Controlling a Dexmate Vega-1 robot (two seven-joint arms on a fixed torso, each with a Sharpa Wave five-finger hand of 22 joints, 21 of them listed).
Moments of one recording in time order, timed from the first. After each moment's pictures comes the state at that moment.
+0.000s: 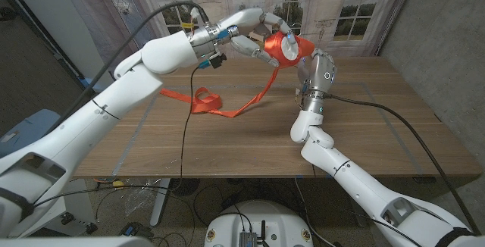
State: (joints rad) left arm 0.60 0.80 0.47 -2.04 -0.16 -0.23 -0.33; left_hand 1.17 -0.20 0.54 -0.23 0.22 0.80 -0.11 0.46 0.39 0.55 0.05 0.54 0.32 1.18 -0.14 0.26 0.21 0.80 -0.09 1.32 0.17; right arm -0.82 -0.28 -0.57 -1.49 -0.66 -0.30 -1.11; right_hand 1.11 0.11 0.39 -0.16 0.21 0.87 -0.05 0.41 0.20 0.79 -0.03 0.53 0.32 0.69 -0.06 0.27 0.45 0.50 -0.01 0.48 0.19
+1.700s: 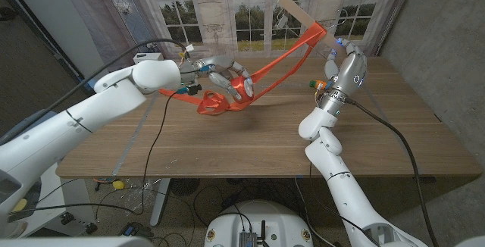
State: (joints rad) left arm 0.68 1.00 0.48 -2.06 -0.12 0.19 -0.34; left_hand 1.17 -0.19 0.54 -0.23 0.22 0.80 -0.11 0.44 0.40 0.56 0.05 0.52 0.32 1.18 -0.14 0.26 0.21 0.80 -0.09 1.32 0.17; right arm -0.97 0.02 -0.16 -1.55 -0.88 -0.04 -1.12; right_hand 1.11 0.11 0.39 -0.16 0.21 0.87 -0.05 0.43 0.20 0.79 -0.03 0.53 0.32 0.69 -0.06 0.26 0.46 0.49 0.00 0.49 0.19
